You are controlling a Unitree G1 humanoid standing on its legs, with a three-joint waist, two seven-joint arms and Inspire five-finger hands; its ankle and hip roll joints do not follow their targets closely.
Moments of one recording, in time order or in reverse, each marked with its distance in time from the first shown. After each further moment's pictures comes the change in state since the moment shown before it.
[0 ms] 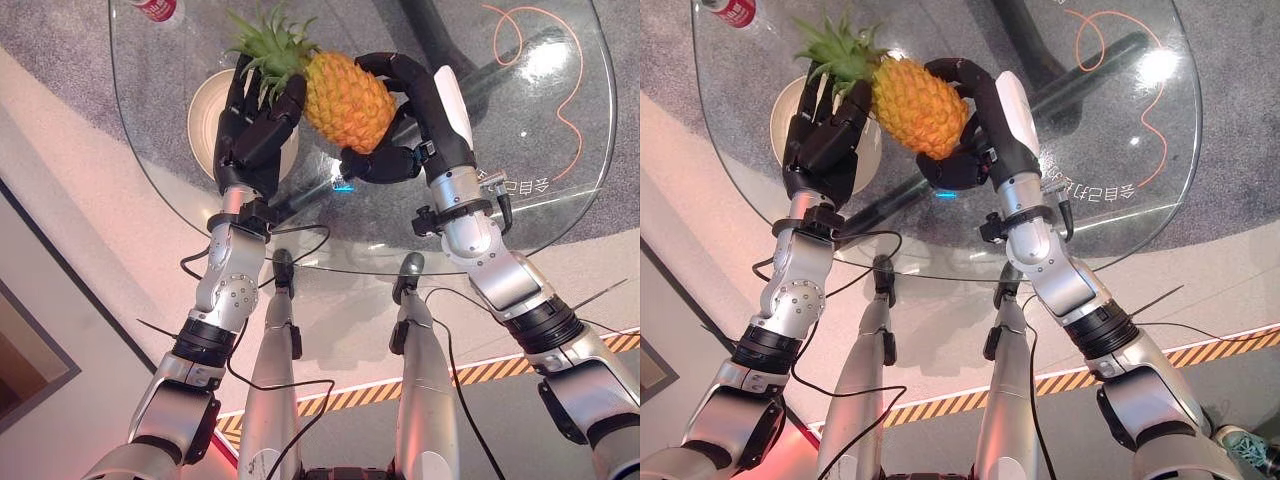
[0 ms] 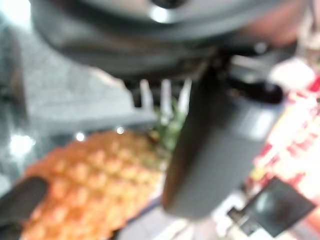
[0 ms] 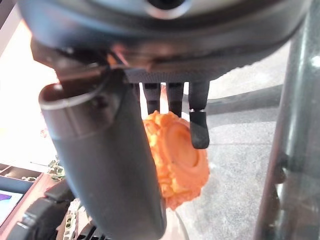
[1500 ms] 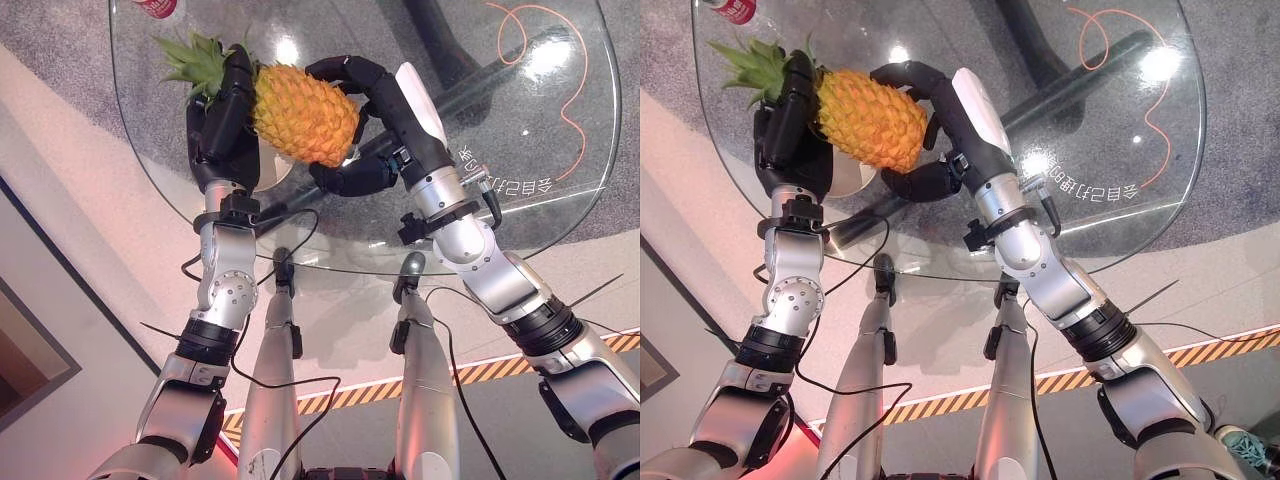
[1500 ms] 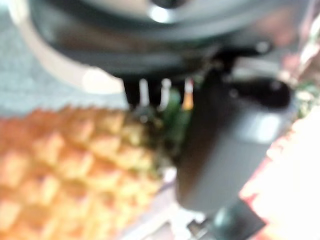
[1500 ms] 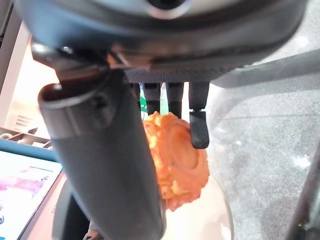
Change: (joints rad) left arm -0.002 -0.038 0.047 0.008 -0.088 -0.145 -0.021; right arm -0.017 -0.009 0.055 -0.079 -0.008 -0.052 0.093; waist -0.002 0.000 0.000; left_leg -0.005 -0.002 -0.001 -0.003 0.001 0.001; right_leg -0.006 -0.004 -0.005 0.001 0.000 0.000
